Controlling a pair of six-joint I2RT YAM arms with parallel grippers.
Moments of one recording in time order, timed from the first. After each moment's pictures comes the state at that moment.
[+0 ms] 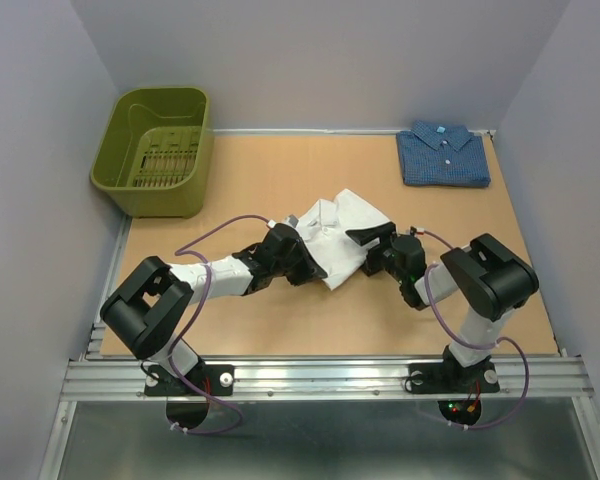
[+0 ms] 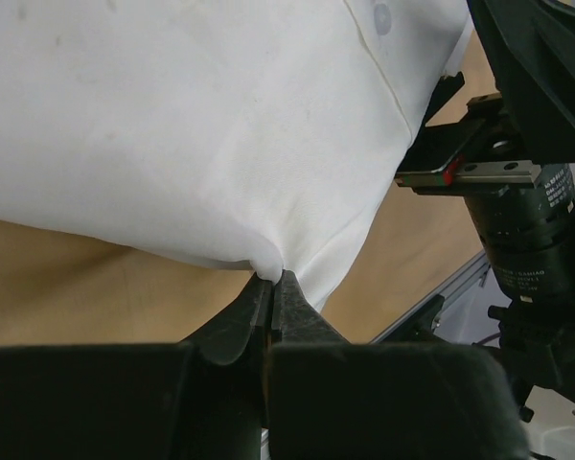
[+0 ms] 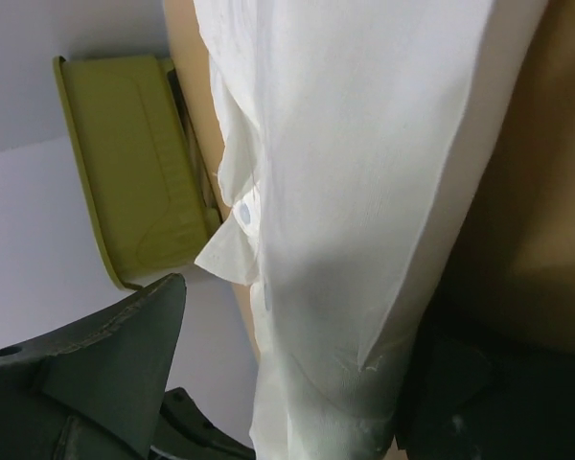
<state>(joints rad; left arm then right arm) -0.77 1.54 0.71 0.13 0.17 -1.11 0.44 1.75 0.38 1.01 -0.02 1.50</state>
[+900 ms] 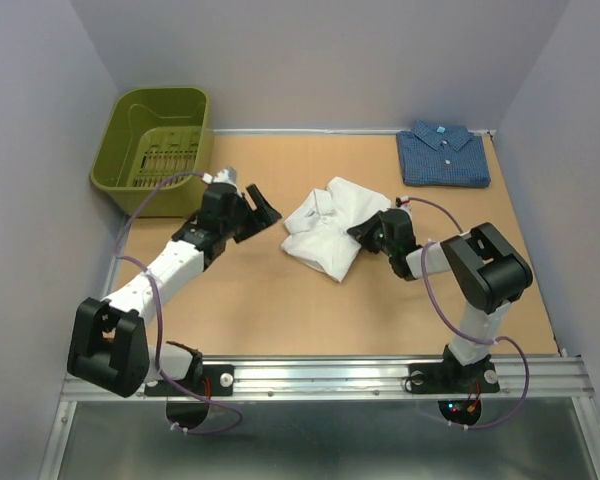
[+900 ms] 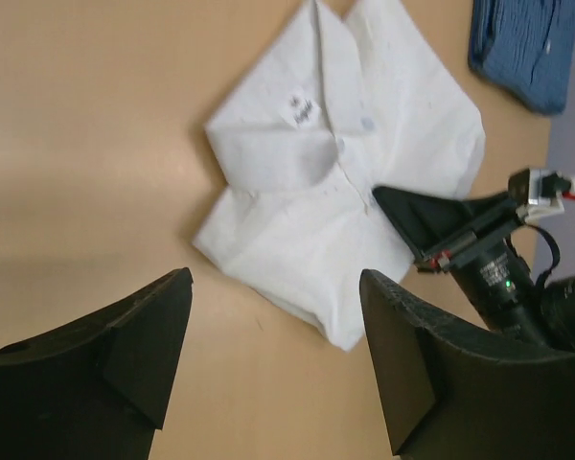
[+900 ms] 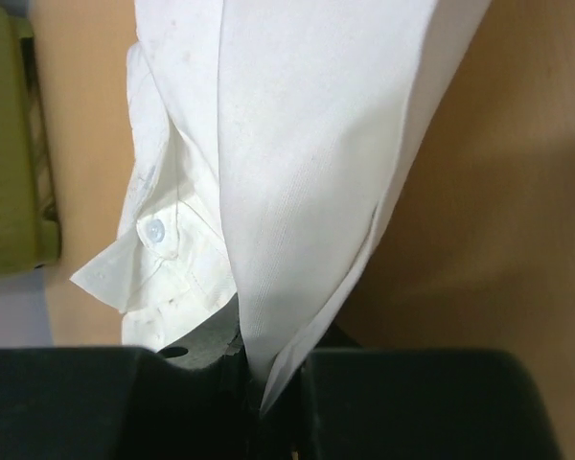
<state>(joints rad) -0.43 1.29 0.82 -0.13 0.11 -0.81 0.41 1.81 0.63 0.71 0.01 1.03</state>
